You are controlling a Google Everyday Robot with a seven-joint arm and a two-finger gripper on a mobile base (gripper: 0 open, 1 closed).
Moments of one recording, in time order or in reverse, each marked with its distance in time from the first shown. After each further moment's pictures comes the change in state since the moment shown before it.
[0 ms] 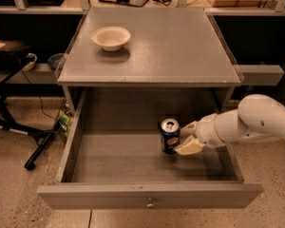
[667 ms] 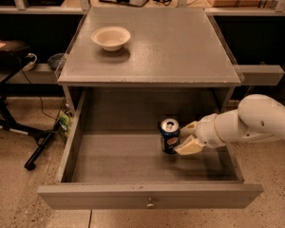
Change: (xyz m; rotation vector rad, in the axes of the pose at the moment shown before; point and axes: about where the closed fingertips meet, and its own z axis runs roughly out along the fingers) arm 0.000 0.000 0.000 0.000 0.000 0.000
